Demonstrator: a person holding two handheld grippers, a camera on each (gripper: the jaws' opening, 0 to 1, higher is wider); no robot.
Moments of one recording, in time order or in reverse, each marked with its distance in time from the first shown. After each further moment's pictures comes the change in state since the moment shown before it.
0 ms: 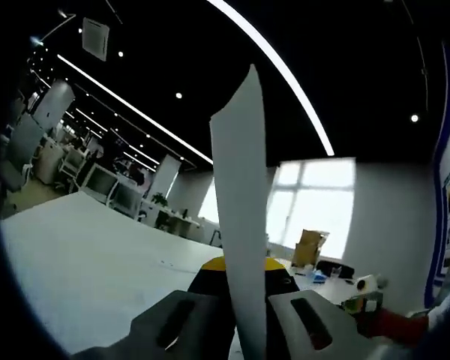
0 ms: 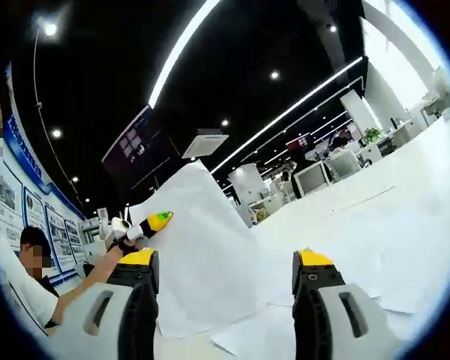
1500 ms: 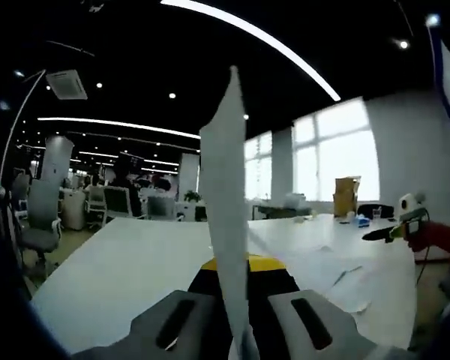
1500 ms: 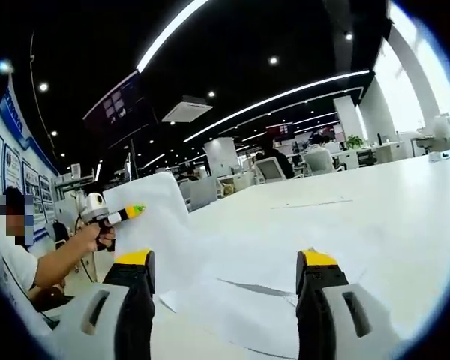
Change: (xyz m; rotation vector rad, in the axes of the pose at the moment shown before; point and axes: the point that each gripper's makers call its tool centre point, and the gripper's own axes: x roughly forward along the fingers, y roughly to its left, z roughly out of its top) left arm -0.034 0.058 -0.028 0.333 0.160 0.156; right arm -0.056 -0.055 0.011 -0.169 0.182 -0.176
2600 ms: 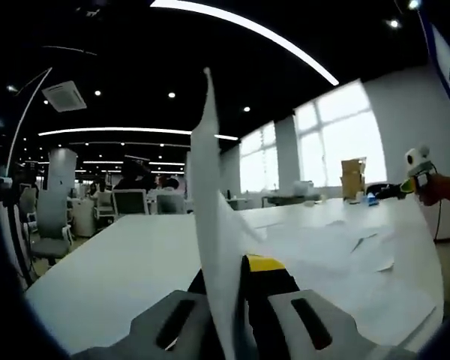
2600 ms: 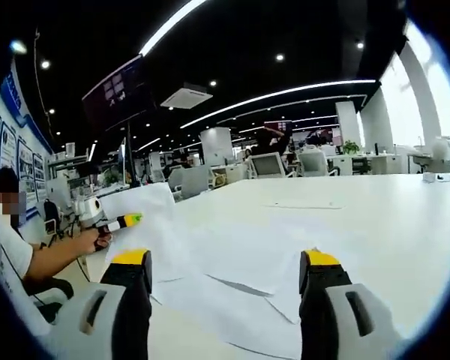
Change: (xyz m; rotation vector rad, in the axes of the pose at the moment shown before) left arm -0.015 0.017 -0.060 0.080 0.033 0.041; right arm -0.011 -0.010 0.005 -0.096 0.068 -0.053
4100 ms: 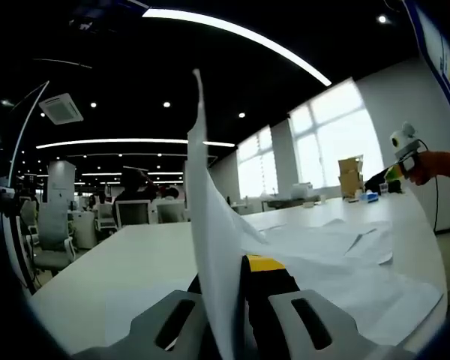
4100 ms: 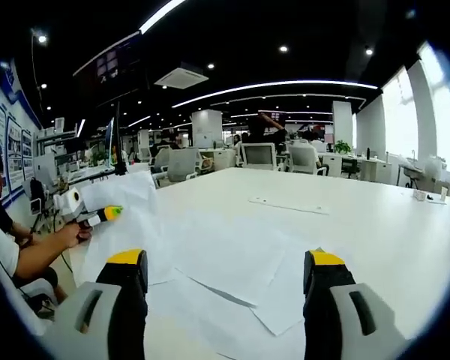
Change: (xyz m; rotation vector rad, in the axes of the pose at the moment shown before) left arm -0.004 -0.001 0.007 0.053 -0.041 -0.010; right arm 0.022 -0.009 0.024 -0.096 0.109 -0.089
